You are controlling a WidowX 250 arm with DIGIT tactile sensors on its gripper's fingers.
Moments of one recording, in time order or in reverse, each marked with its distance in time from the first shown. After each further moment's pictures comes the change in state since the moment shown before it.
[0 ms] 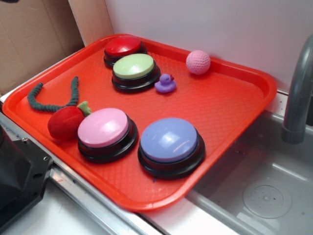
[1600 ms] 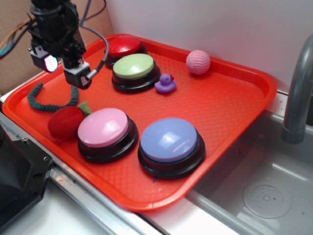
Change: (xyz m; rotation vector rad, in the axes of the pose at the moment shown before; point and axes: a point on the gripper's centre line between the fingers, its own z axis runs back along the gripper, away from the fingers) arm 0.051 0.090 -0.175 0.198 0.118 0.199
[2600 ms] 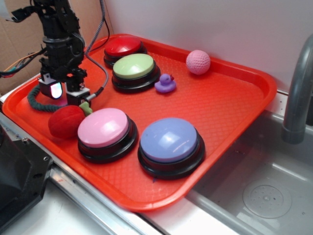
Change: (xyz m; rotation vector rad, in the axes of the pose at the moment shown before) arm 0.002 0.007 -0.053 -0.106 0.195 -0.058
